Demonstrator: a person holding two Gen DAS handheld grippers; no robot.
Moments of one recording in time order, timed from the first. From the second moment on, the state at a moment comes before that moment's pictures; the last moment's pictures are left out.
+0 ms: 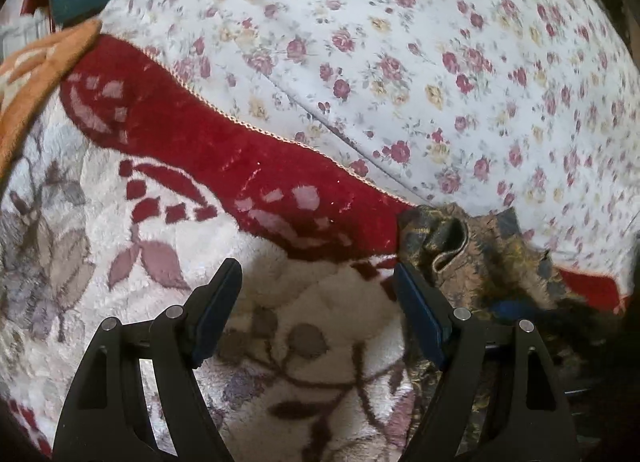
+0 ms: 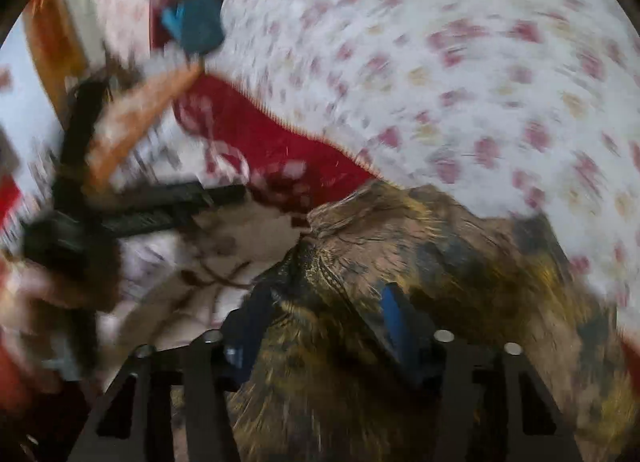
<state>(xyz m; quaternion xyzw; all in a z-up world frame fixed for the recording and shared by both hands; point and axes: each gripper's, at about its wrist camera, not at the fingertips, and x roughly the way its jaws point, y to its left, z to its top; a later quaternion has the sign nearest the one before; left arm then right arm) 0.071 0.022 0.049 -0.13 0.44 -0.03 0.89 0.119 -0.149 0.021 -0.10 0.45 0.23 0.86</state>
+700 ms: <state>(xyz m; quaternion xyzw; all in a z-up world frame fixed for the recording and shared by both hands) 0.068 0.038 0.061 -0.16 0.42 -0.02 0.89 0.107 -0.211 0.067 0.11 0.48 0.35 0.80</state>
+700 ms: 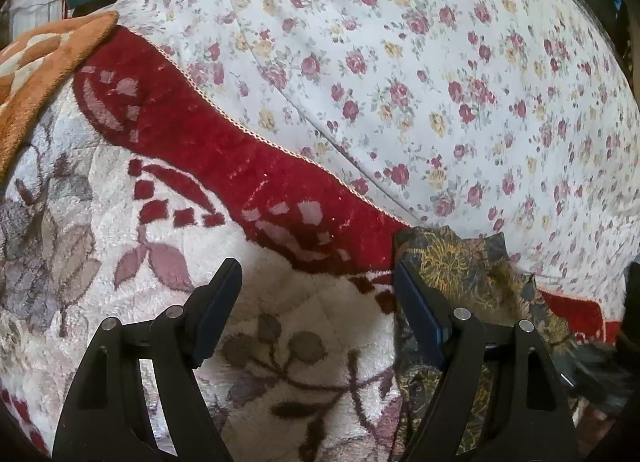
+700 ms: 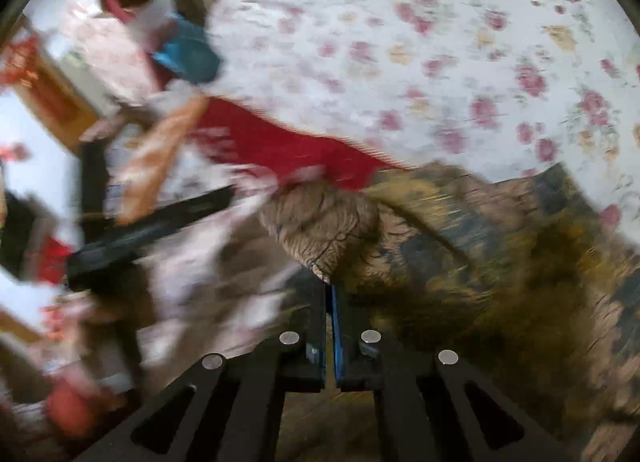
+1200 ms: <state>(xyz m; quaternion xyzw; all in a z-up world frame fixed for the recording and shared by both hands) 0.068 0.026 0.062 -0.14 0.43 -0.04 0.89 0.104 -0.194 0.073 -0.01 0.49 0.32 0.81</state>
